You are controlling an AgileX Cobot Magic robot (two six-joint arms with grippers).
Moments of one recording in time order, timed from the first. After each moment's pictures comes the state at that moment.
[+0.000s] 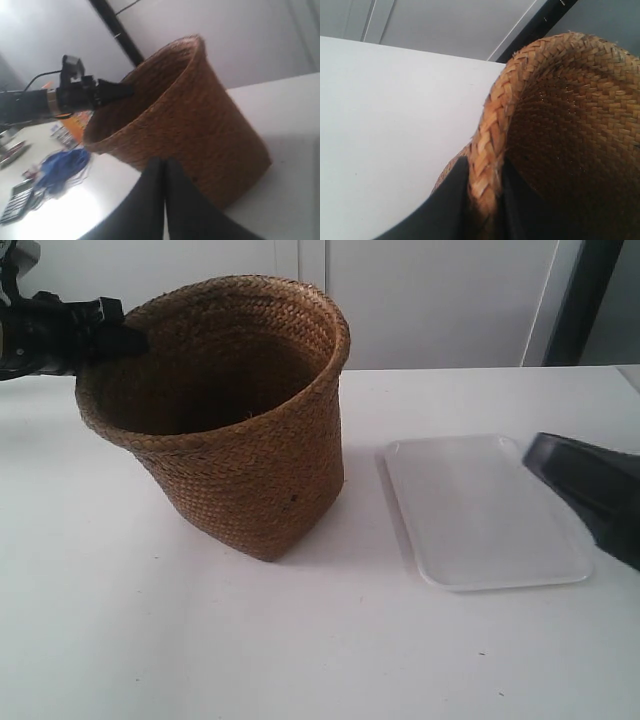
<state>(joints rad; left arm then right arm) -0.02 1.70 -1.18 1.65 -0.67 -1.96 0.04 0.72 -0.31 -1.25 -0.71 1.61</state>
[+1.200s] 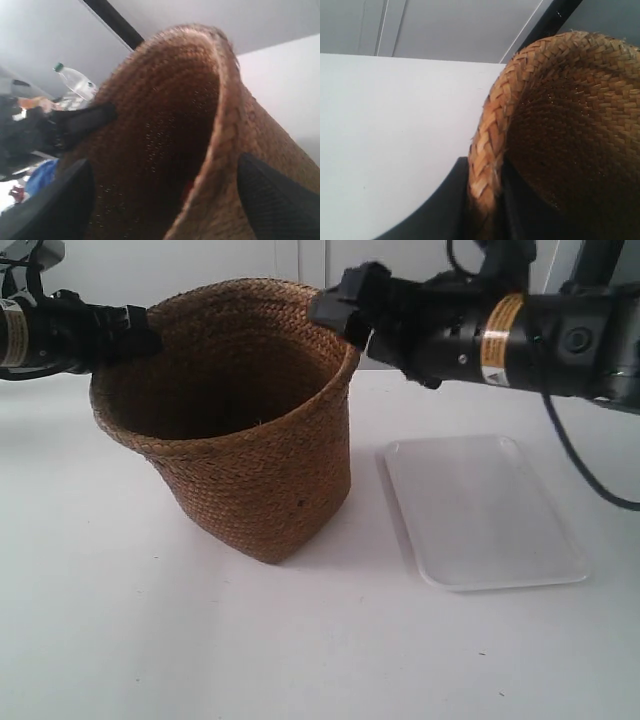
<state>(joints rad) -0.09 1.70 -1.18 1.65 -0.56 -1.90 0.41 1.50 -0.99 -1.17 -0.39 1.75</state>
